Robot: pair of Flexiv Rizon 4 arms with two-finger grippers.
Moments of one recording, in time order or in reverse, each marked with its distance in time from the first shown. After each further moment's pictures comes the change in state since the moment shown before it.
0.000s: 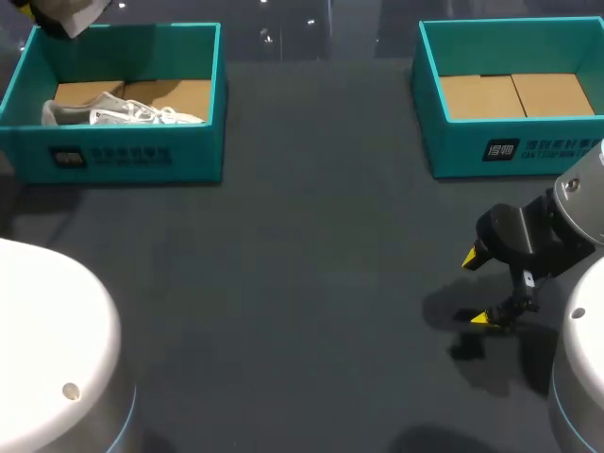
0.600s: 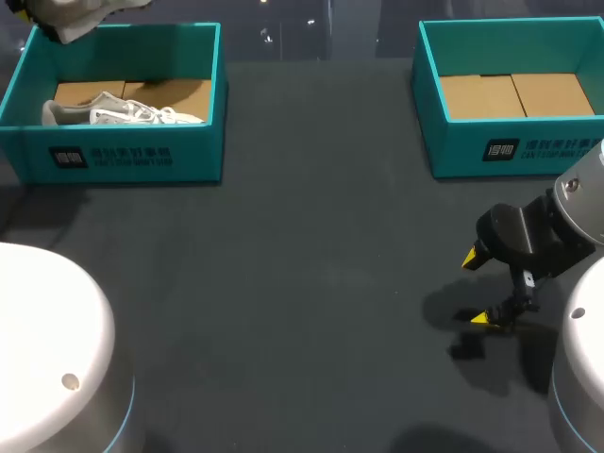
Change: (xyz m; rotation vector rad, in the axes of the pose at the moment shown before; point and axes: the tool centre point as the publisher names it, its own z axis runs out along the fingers) left arm 0.003 0.006 0.012 -0.147 -0.042 0.247; right arm 0.000 0.000 0.000 0.000 0.000 0.000
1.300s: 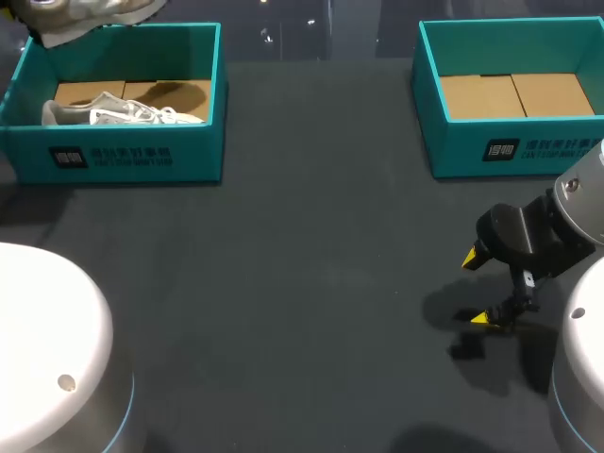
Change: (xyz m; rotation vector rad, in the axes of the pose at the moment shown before) left arm 0.010 0.019 0.009 0.012 -0.019 0.287; right arm 0.000 0.000 0.000 0.000 0.000 0.000
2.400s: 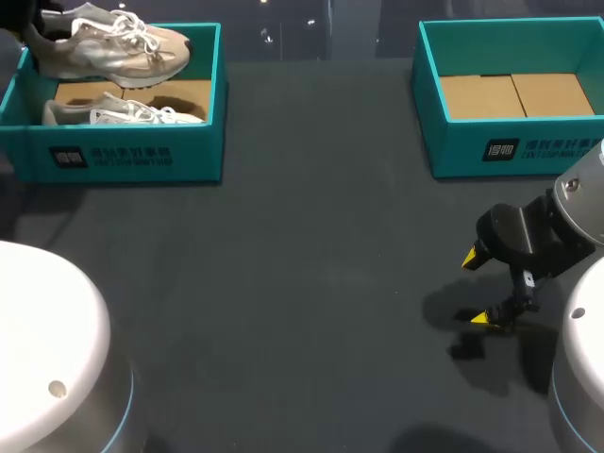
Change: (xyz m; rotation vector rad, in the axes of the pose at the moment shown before) left arm -0.002 0.005 0.064 -0.025 0.159 0.322; right arm 0.000 0.000 0.000 0.000 0.000 0.000
